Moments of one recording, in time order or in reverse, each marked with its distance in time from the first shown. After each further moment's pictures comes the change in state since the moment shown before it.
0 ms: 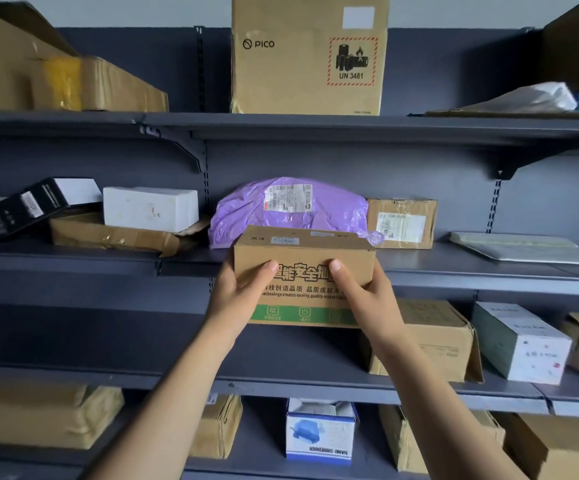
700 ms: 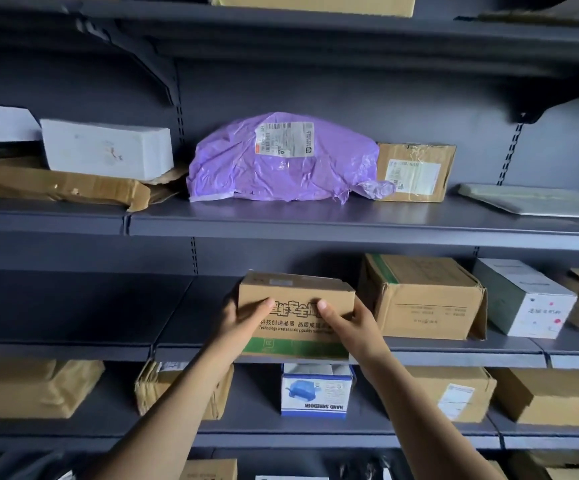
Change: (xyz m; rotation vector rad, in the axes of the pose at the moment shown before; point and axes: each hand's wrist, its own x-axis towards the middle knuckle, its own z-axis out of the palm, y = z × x) left_hand -0.012 -0.134 -0.018 0.154 -0.155 -0.548; right_hand -0.019 0.160 0.002 -0.110 -0.024 0.358
